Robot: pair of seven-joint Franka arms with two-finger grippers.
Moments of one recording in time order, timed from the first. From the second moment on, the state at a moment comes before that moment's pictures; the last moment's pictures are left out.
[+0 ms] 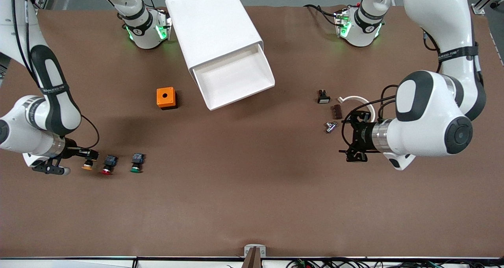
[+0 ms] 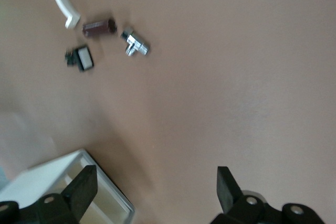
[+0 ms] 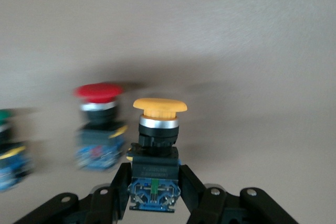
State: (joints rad) left arm -0.47 0.55 0.32 -1.26 -0.49 1.56 -1.55; right arm -0.26 0.53 0.04 -1.77 0.06 2.21 -0.06
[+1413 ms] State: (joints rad) left arm -0.49 0.40 0.15 -1.31 -0.28 1.46 -0.70; right arm 0.63 0.14 0.06 -1.71 0.08 1.81 1.56
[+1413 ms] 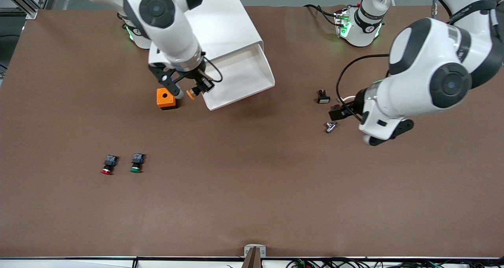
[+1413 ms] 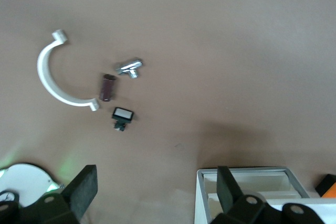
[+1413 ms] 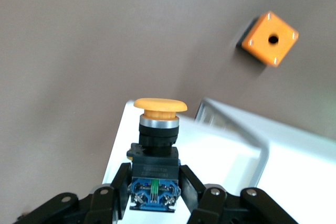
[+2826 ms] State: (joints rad) left arm -0.63 0.46 -0.02 -1.60 -0.27 1.98 -0.87; right arm 0.80 0.25 0.05 -1.72 -0.03 1.96 1.92
